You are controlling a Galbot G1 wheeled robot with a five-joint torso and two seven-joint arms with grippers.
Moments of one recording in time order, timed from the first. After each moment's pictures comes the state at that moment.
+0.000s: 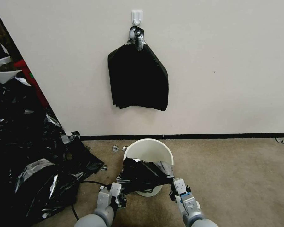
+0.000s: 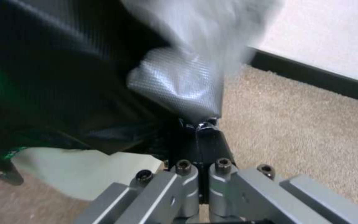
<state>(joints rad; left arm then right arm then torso) 1.55 -1.09 -0.11 -2.07 -0.55 0.59 -0.38 -1.36 0.90 -0.22 2.00 0.40 -0.35 0.68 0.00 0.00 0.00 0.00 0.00</state>
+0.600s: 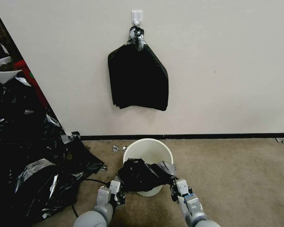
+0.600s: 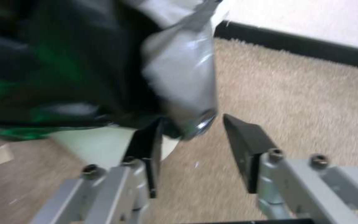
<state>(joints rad) 1.59 -1.01 -0.13 -2.12 -0.56 0.60 -0.38 -1.50 0.84 -0.15 2.12 0.48 -0.32 0.64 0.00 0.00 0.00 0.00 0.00</state>
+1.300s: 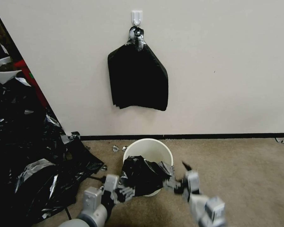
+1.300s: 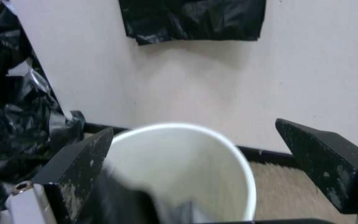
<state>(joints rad) 1.67 -0.98 -0.21 -2.44 -0.63 0.55 -0.43 -1.44 0.84 0.07 2.27 0.57 -0.18 0.36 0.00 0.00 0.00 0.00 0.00</state>
